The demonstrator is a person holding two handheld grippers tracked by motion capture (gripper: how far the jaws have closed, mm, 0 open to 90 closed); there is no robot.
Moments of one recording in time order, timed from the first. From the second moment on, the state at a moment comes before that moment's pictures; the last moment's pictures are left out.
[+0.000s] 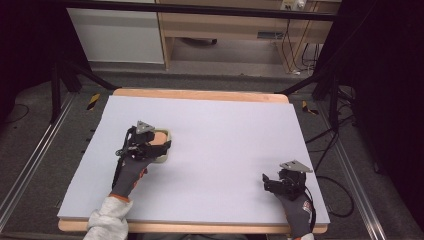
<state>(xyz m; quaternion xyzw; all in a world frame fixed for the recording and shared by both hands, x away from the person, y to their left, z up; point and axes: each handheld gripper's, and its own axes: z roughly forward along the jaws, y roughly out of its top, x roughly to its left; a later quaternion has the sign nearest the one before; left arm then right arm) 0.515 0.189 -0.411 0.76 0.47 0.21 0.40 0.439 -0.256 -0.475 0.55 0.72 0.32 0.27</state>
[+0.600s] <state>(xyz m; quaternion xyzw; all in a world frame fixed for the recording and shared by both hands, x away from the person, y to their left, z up) 0.482 0.210 -0.422 0.75 0.46 0.23 0.40 0.436 -0.261 -0.473 0.55 0.72 0.33 0.27</state>
